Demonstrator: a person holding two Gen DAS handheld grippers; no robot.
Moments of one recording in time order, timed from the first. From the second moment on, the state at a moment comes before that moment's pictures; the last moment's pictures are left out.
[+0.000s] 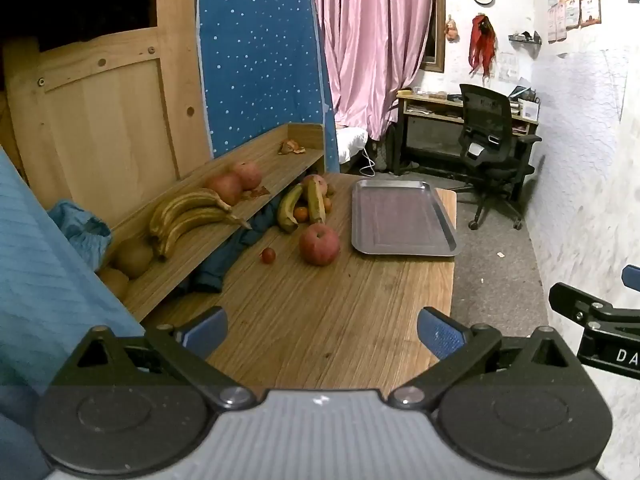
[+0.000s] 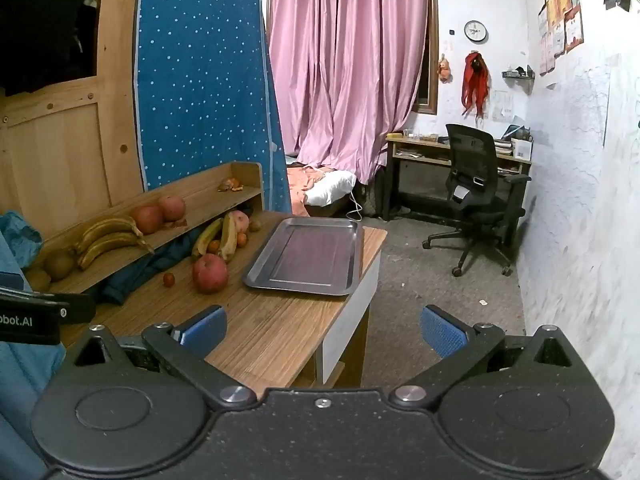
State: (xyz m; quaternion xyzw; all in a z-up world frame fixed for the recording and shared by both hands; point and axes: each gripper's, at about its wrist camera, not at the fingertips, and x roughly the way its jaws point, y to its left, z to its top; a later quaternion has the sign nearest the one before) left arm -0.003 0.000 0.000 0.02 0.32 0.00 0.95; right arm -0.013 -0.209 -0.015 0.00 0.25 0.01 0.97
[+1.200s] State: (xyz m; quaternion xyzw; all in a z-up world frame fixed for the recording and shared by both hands) left arm -0.001 -0.018 0.000 0.03 0.33 0.02 0.94; right arm -0.004 -0.229 -0.020 0.01 0.26 0.03 0.96
